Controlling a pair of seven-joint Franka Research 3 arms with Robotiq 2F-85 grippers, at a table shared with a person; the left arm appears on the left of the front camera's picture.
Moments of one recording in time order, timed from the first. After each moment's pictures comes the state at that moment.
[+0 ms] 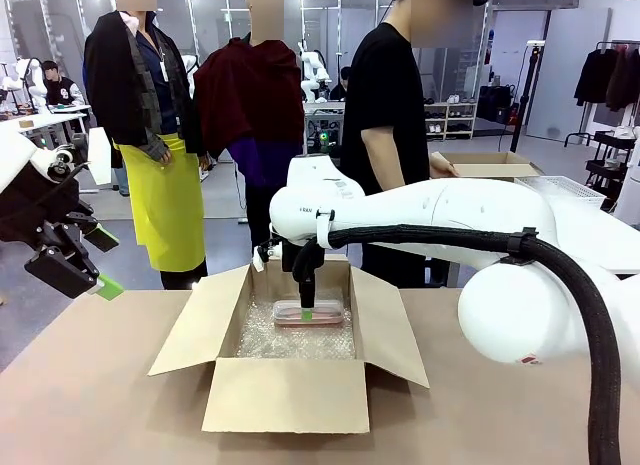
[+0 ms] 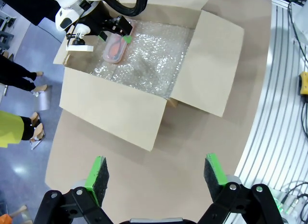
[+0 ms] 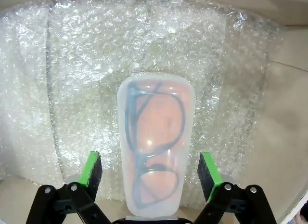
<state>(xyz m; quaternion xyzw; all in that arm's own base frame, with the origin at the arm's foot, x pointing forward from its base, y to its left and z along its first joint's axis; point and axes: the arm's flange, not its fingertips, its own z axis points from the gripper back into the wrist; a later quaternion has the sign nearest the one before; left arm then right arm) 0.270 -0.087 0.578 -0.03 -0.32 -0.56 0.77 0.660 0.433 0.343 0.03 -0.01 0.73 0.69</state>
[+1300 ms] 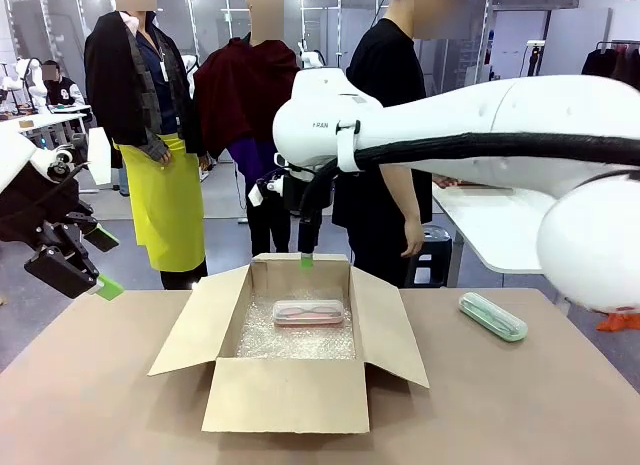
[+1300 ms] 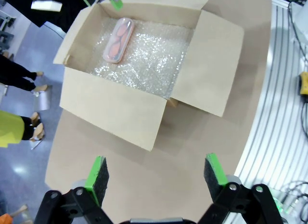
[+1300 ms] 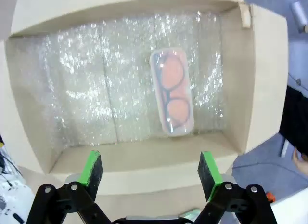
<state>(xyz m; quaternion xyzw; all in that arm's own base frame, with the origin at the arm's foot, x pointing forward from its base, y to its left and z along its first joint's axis) 0.270 -0.087 0.578 -0.03 -0.32 -0.56 0.77 0.599 0.406 0.499 0.01 -0.04 0.65 0.76</state>
